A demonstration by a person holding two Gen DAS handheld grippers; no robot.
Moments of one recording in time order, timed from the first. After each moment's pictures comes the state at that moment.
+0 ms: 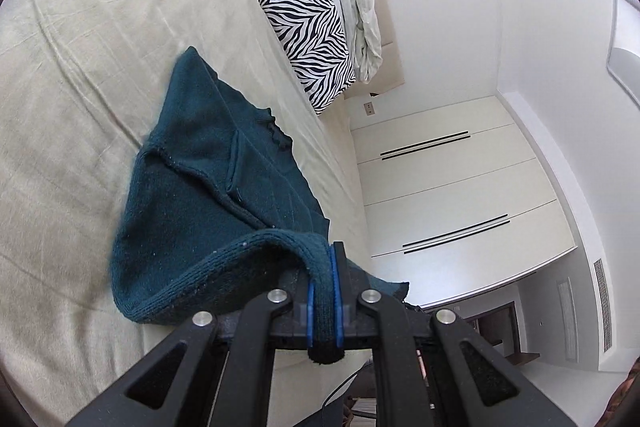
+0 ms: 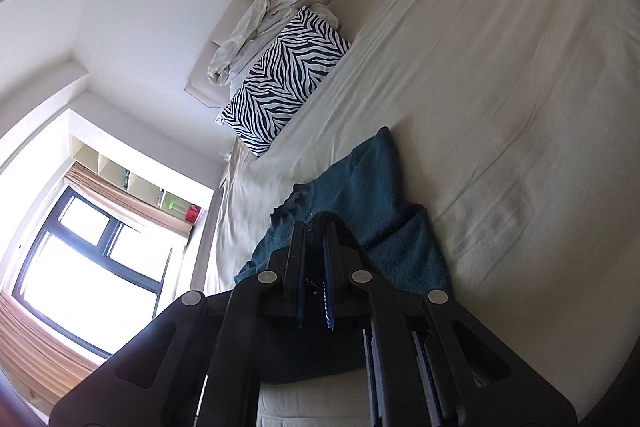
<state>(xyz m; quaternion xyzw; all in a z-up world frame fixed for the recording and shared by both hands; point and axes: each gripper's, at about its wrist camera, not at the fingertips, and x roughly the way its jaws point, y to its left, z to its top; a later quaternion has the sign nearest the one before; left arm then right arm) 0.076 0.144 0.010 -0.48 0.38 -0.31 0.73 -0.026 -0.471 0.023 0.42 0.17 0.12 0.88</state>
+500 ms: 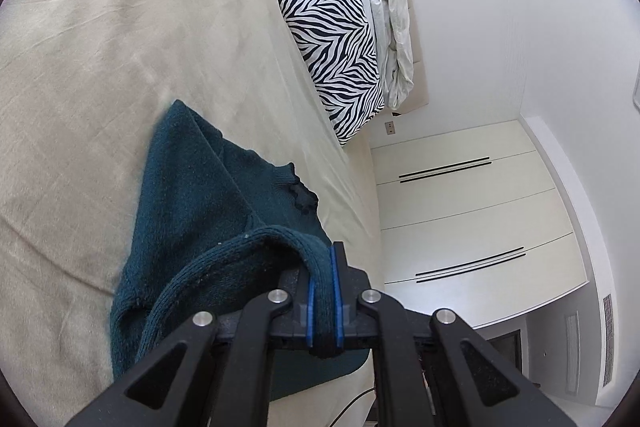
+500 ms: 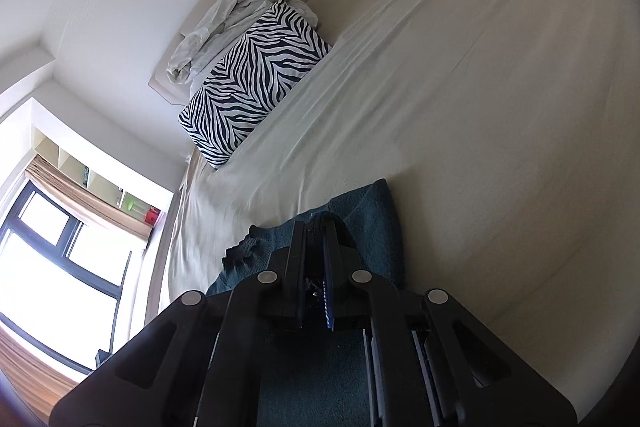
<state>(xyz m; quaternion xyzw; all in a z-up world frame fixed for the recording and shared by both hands) 0.209 0.139 -0.023 -0.50 0.40 -0.26 0.72 0.142 -0.470 0.030 0.39 0.21 0.06 0.90</state>
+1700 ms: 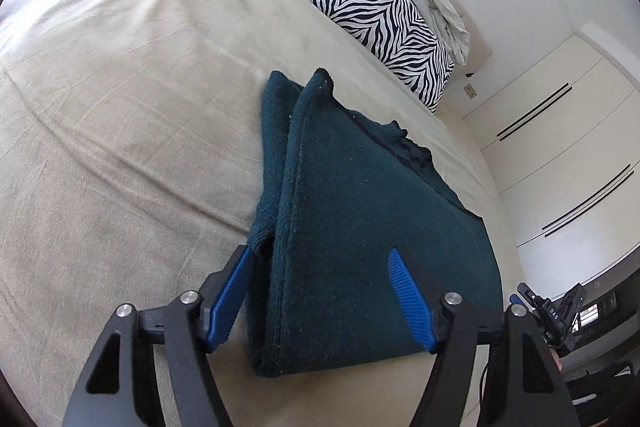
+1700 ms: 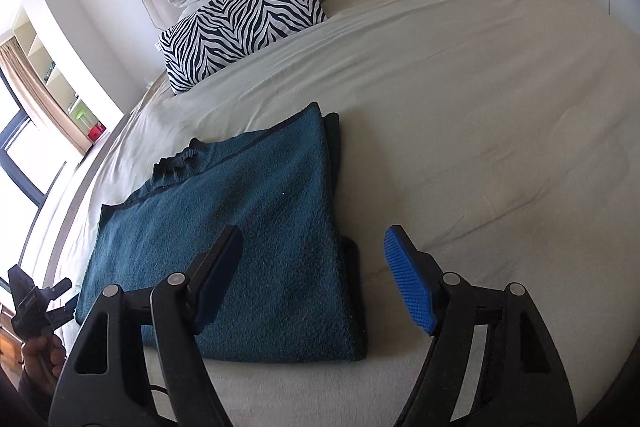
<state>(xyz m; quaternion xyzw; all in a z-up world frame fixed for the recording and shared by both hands) 0.147 0.115 -0.055 -0.28 0.43 -0.15 0.84 0.071 -0.431 -0.027 0.20 0.26 0.02 0.94</state>
